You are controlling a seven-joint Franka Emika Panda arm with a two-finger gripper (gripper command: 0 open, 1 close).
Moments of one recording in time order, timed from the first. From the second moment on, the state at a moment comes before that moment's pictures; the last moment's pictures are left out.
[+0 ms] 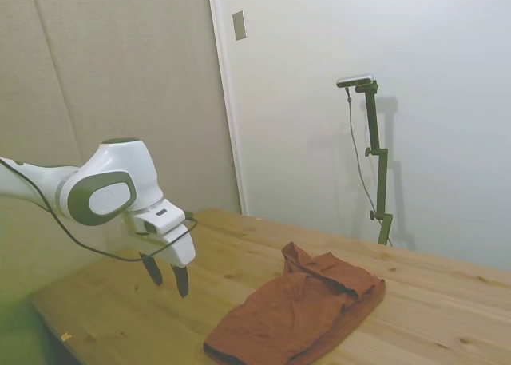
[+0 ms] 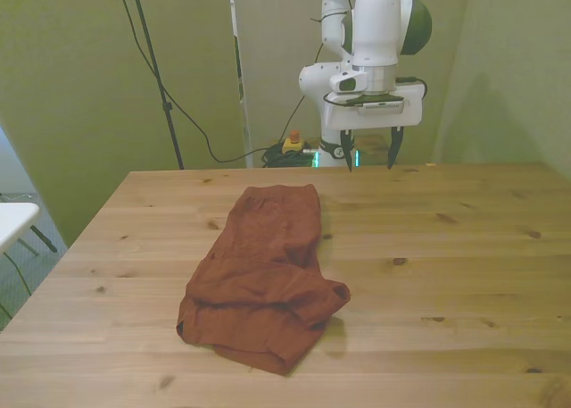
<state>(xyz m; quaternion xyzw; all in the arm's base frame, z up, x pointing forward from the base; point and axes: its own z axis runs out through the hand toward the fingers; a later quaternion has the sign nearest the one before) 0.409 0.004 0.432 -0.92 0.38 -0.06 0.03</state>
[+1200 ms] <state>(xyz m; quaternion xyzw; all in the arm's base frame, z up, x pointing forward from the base) 0.434 -0.373 0.401 -0.82 0.50 0.13 0.24</state>
